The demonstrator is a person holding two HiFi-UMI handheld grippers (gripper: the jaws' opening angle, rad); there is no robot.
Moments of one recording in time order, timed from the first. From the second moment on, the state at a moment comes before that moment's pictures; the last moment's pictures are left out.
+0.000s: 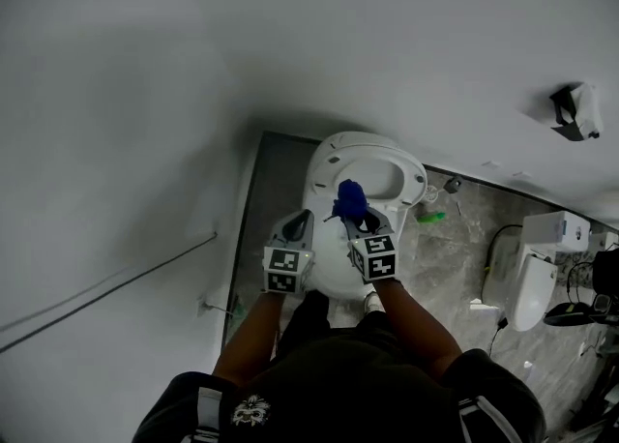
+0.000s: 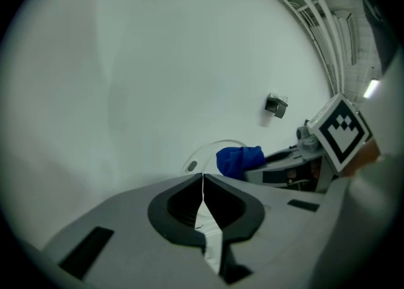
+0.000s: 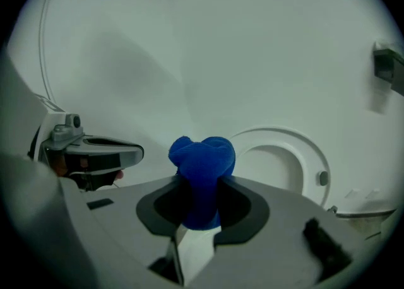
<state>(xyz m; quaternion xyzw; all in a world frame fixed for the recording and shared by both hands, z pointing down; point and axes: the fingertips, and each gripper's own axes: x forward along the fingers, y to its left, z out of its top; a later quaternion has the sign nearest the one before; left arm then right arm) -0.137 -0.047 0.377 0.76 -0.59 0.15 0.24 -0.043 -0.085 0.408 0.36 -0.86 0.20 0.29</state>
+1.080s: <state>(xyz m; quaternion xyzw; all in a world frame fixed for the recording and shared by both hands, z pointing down) -0.110 -0.108 0.429 0.79 -0.53 0.18 0.25 -0.038 -0.203 0.442 0.42 -0.82 0.29 0.26</state>
